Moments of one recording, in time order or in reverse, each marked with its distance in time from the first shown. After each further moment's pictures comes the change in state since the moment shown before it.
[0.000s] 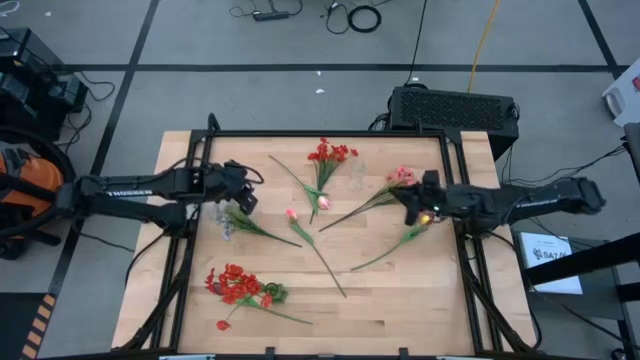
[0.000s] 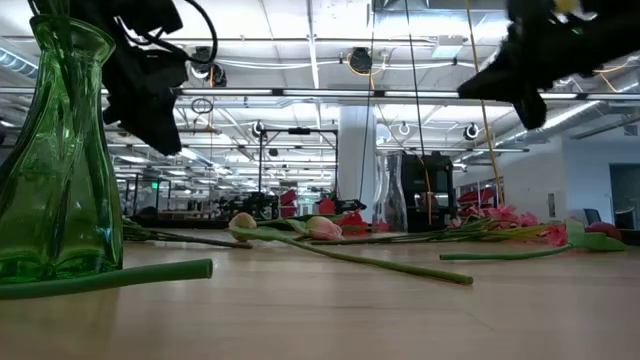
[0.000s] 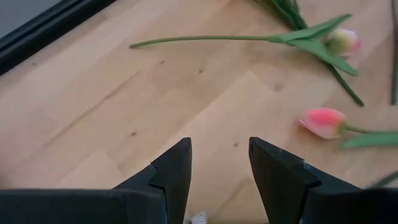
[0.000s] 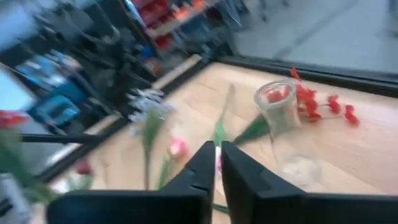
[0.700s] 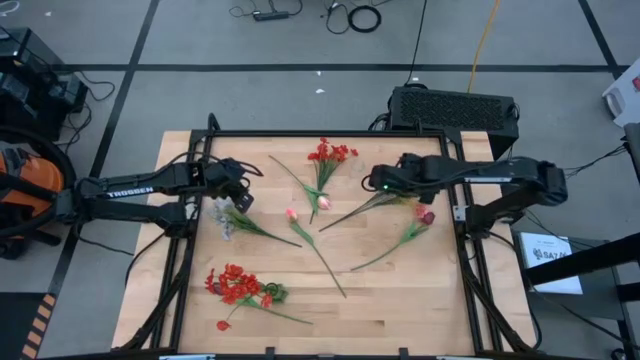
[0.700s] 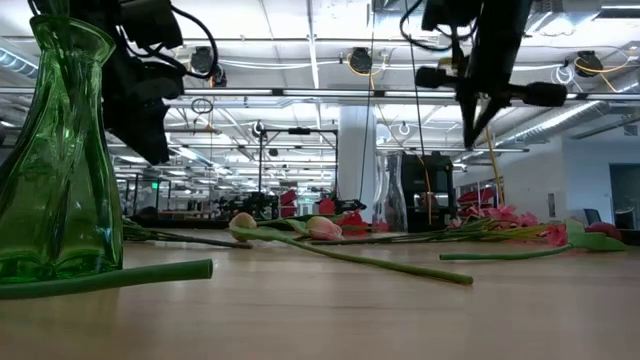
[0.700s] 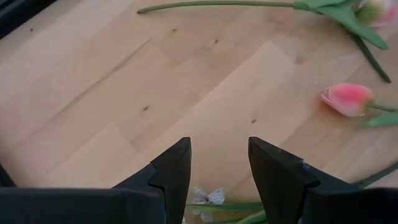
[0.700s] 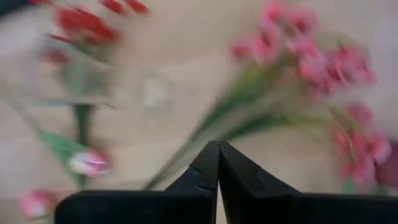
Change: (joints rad) left arm 0.113 0.000 0.000 -0.073 0.126 0.087; right arm -0.203 0.737 0.739 -1.079 -0.127 1.054
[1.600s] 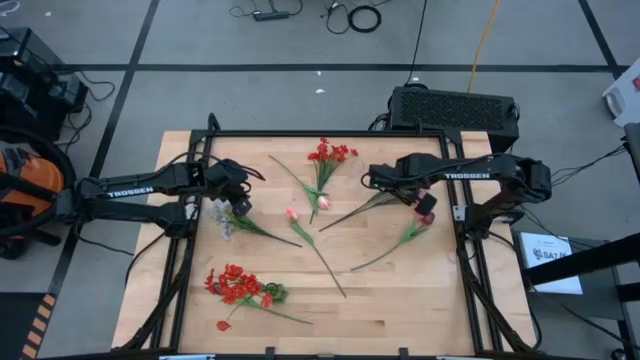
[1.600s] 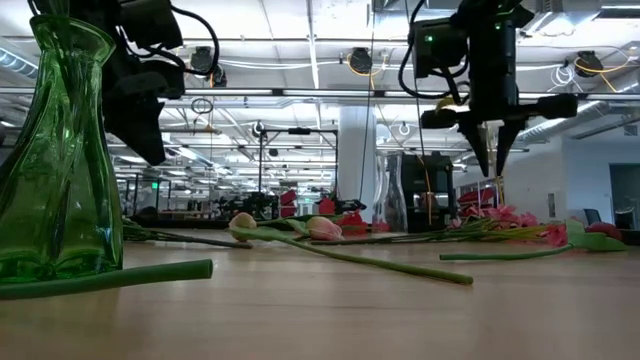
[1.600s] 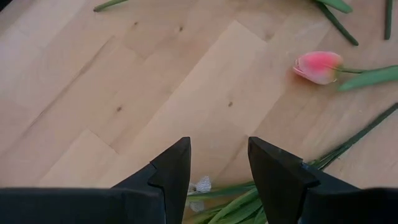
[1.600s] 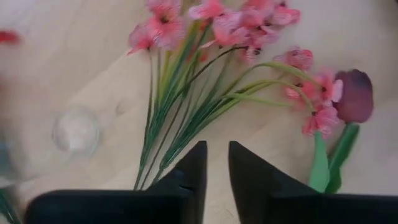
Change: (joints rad) left arm 0.000 0.000 0.000 -0.005 0.097 0.125; right arm -0.088 0.123 -0.014 -0.103 -0.129 0.356
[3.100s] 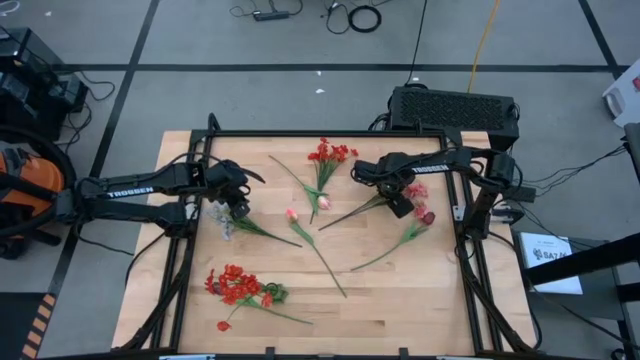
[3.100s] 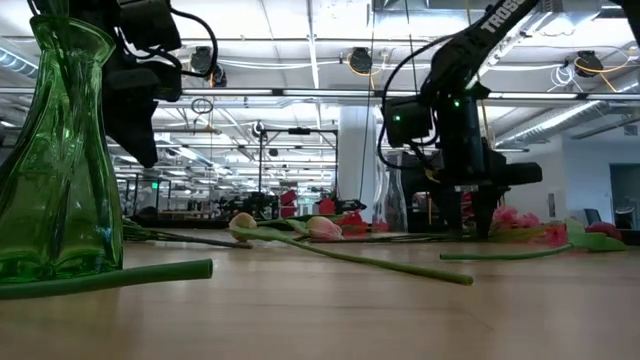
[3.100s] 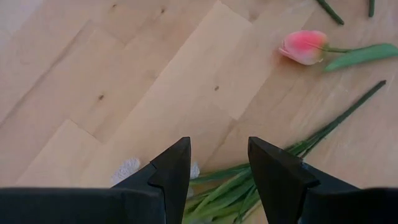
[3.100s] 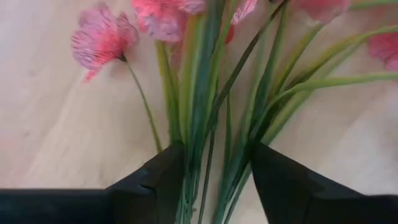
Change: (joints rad) left arm -0.001 0.000 0.000 -0.033 0.068 0.016; right arm -0.140 0.289 -0.050 0.287 -0.107 0.195
